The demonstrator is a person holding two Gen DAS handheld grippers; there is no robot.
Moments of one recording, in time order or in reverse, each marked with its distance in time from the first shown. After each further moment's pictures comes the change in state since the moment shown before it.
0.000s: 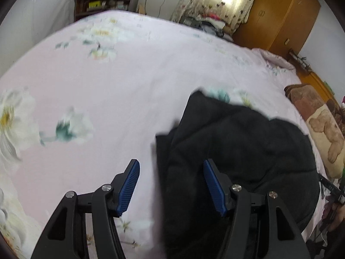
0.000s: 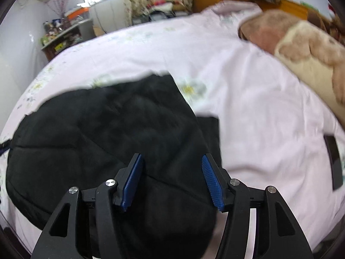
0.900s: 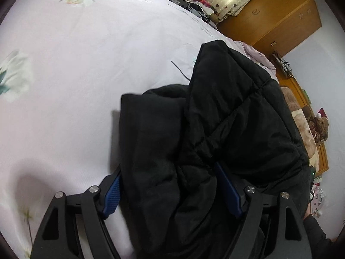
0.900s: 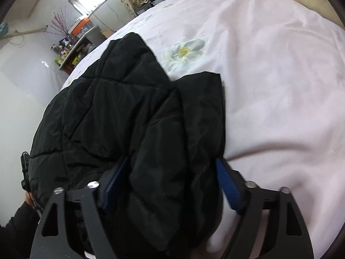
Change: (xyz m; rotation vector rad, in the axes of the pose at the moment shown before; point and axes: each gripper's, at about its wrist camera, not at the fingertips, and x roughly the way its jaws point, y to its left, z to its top) left arm 0.063 -0.003 -0.008 -0.093 0.126 -0.276; right arm 0.064 -0.056 -0.008 0.205 0.124 0.346
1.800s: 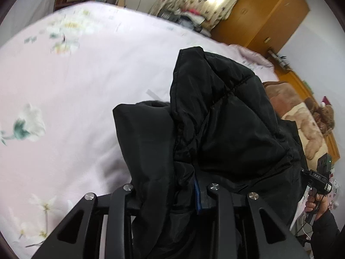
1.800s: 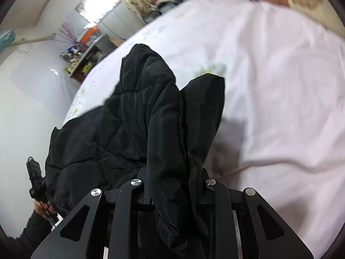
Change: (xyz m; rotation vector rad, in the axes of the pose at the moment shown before) left arm -0.063 -0.065 -0.006 0.115 -0.111 0.094; right arm -0.048 0.047 0.011 -0.008 -0.048 0.059
